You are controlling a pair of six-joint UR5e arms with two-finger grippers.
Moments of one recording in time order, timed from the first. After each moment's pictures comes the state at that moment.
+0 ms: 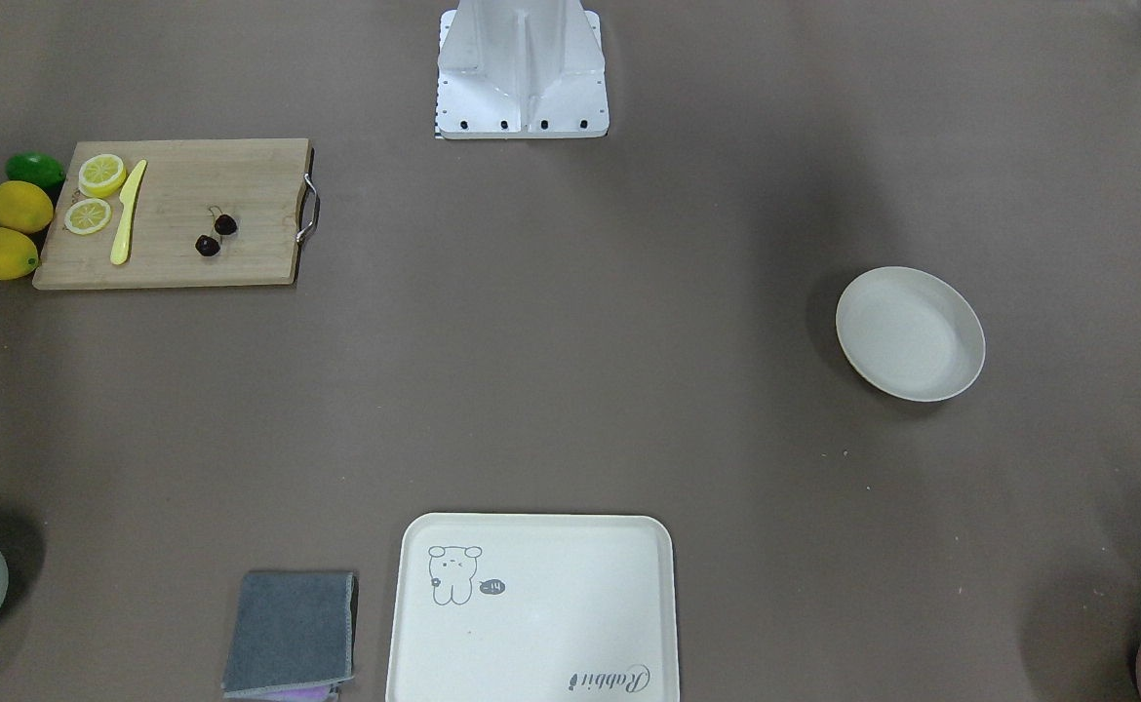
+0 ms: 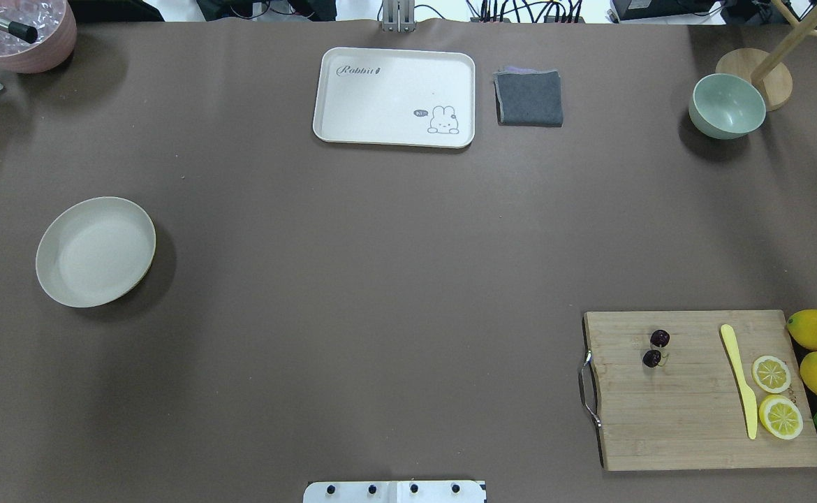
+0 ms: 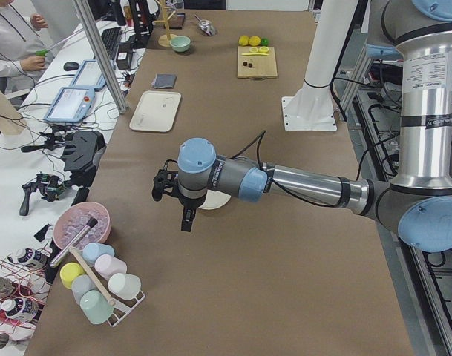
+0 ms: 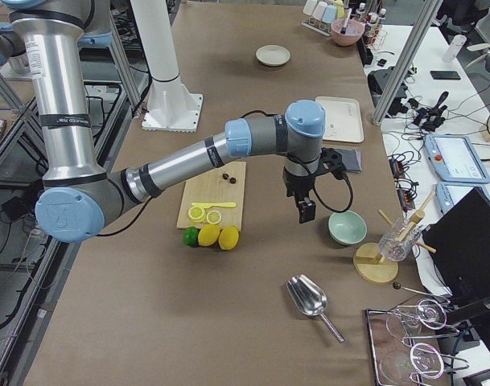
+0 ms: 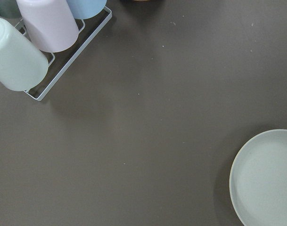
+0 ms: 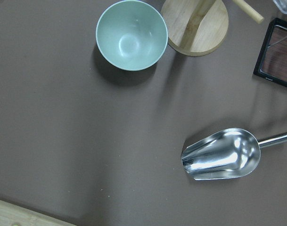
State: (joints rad) left arm -1.54 -1.51 -1.80 -1.72 -2.39 -0.18; right arm 1.55 -1.45 1.89 -1.87 2.28 -0.23
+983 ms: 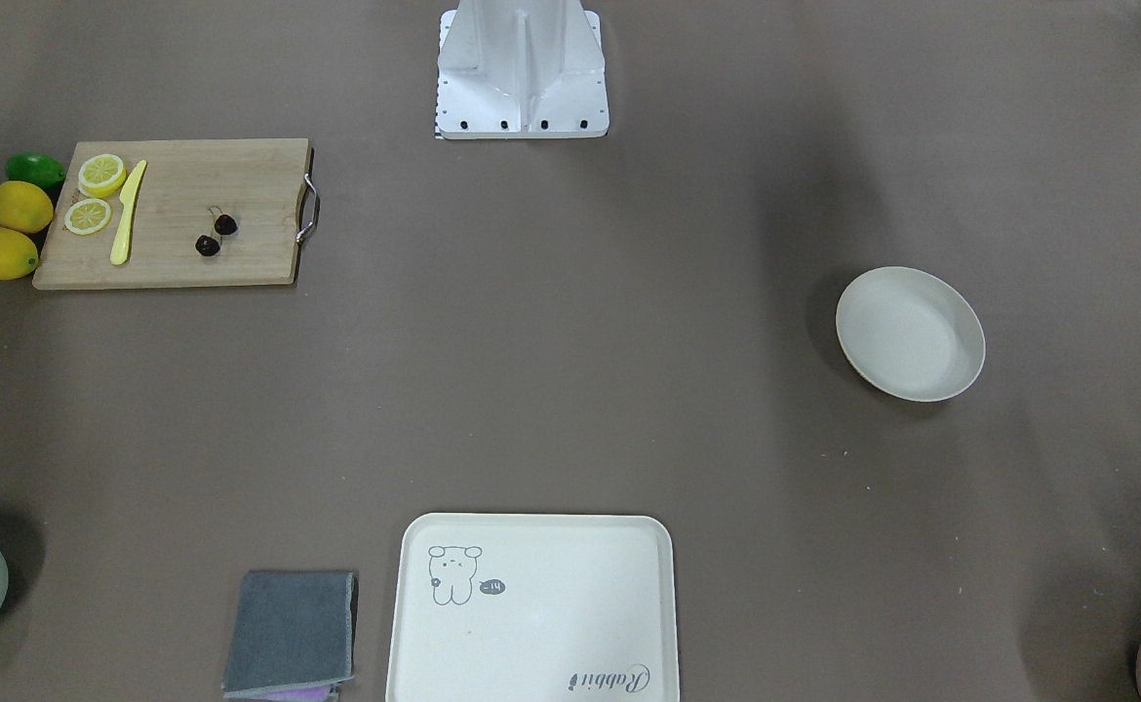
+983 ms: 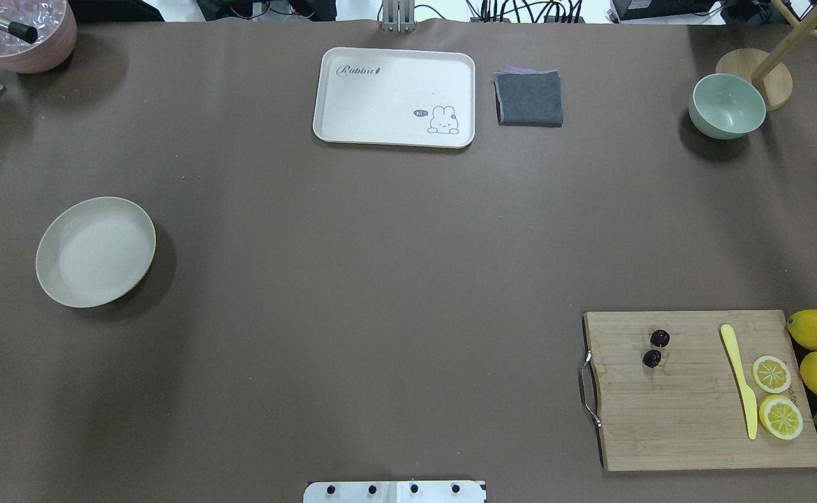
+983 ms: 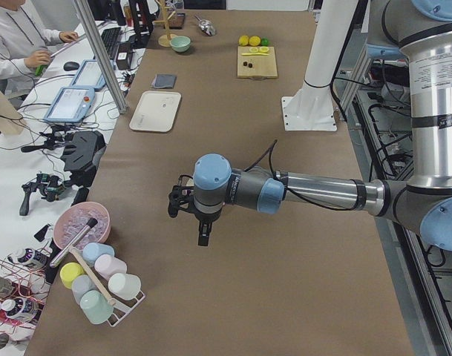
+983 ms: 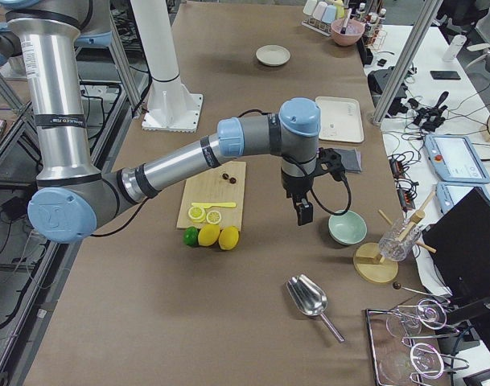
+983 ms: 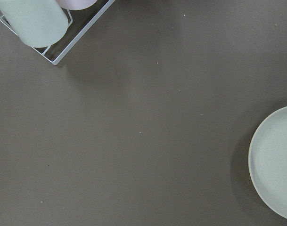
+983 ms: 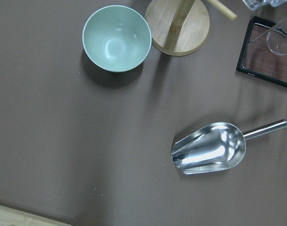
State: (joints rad) left arm -1.54 -1.41 -1.81 -1.71 -2.38 -0.09; right arm 1.59 -1.47 1.91 -1.87 2.28 -0.21
